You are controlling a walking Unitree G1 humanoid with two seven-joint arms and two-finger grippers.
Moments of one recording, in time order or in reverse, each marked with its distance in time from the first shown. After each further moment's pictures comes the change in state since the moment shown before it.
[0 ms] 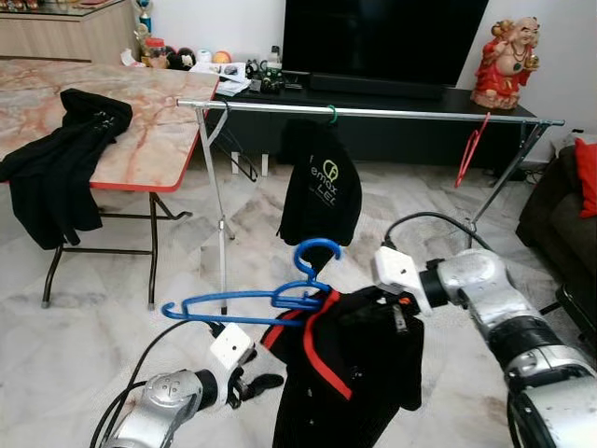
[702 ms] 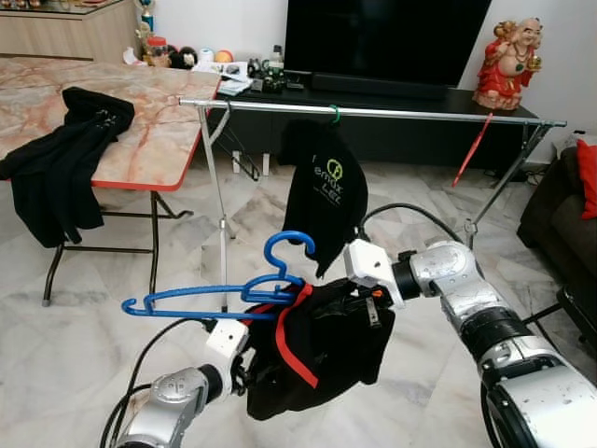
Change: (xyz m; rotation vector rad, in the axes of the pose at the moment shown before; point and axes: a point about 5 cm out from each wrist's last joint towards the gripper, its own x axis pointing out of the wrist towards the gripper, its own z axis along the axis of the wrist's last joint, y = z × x) left arm 0.009 0.020 0.005 -0.138 -0.077 0.274; right arm 0.020 -0.001 0.018 -0.049 -0.056 0.058
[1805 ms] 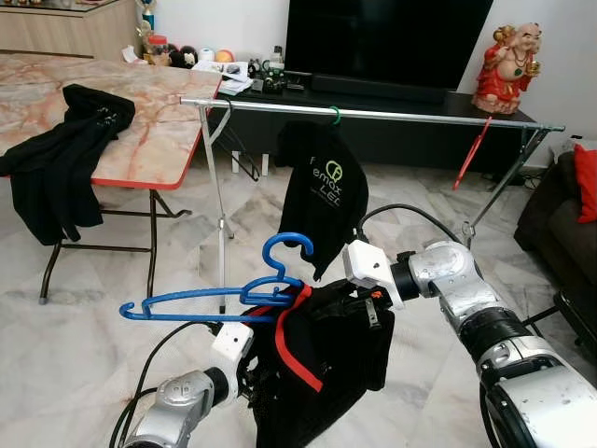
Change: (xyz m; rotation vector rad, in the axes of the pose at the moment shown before) left arm 0.004 -0.012 -0.004 -0.024 -0.024 -0.102; right arm 0.001 0.000 0.000 0.000 -0.002 0.001
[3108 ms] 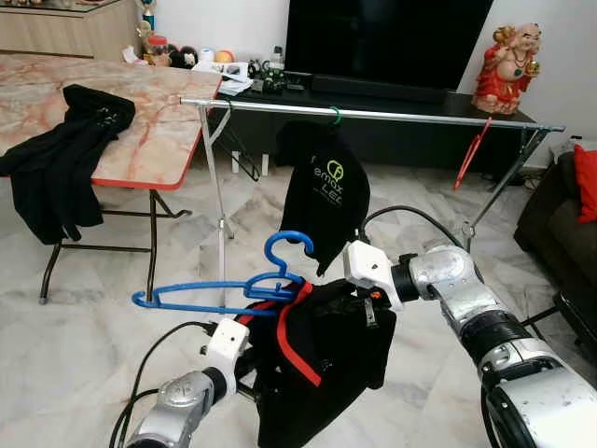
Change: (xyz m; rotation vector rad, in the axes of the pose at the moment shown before) left arm 0.001 0.017 -0.006 0.012 0.045 0.204; right arm -0.003 0.000 -0.012 0.017 0.054 -0.084
